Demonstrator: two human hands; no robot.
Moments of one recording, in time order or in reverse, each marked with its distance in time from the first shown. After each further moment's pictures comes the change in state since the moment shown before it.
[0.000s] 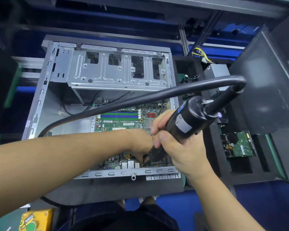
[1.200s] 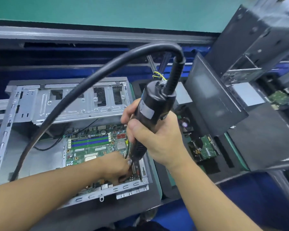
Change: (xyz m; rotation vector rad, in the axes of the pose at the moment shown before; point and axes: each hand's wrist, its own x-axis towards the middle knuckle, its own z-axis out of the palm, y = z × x) left_hand 0.025 0.001 0.013 0.335 0.043 0.068; right_hand 0.020 -0.075 -0.026 0.010 0.156 -0.011
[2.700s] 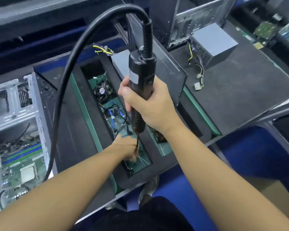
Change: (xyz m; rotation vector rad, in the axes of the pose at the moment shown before) left_hand 0.232 0.082 -0.072 -0.268 -0.239 -0.410; right_hand -0.018 0.040 -0.247 -0.065 0.255 0.037
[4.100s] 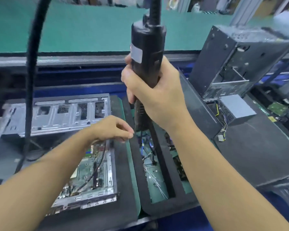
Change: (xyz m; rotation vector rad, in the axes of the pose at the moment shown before) left_hand -0.183 -0.159 -0.063 -1.182 0.583 0.155; right_hand 0.020 -0.134 0.150 -0.025 -0.225 -0.355
